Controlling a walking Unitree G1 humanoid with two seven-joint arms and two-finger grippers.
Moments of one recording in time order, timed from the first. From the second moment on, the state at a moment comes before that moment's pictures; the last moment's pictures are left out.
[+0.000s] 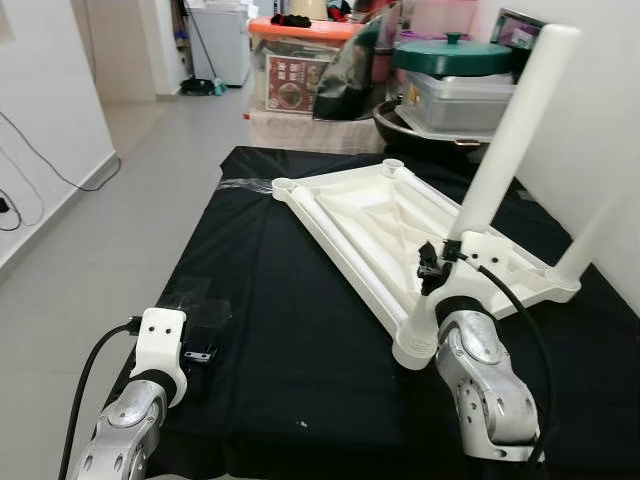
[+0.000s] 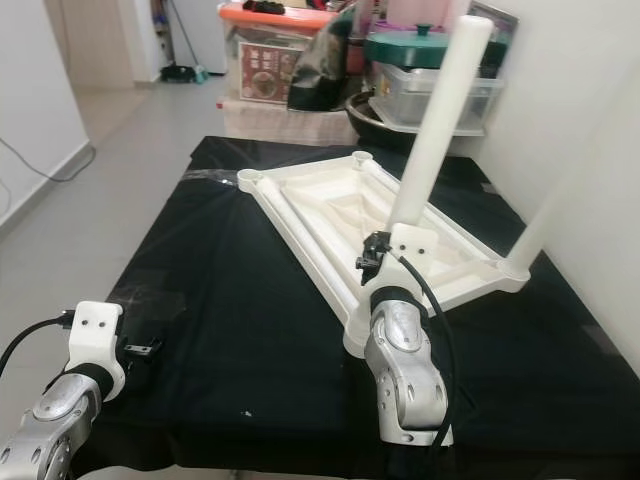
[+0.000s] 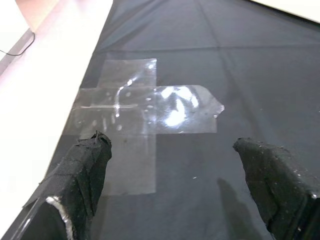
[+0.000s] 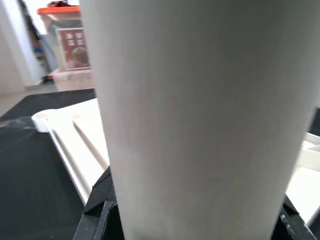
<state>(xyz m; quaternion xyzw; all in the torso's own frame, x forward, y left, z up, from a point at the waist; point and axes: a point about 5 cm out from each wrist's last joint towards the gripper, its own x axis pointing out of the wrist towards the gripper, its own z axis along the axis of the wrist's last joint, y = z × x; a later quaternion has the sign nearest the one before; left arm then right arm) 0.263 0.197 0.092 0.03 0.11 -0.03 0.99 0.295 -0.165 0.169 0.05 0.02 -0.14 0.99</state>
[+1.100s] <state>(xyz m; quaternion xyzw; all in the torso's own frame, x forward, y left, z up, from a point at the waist) 0.269 0.200 0.092 0.03 0.12 -0.02 0.99 0.283 -0.168 0.158 0.06 0.06 -0.17 0.98</state>
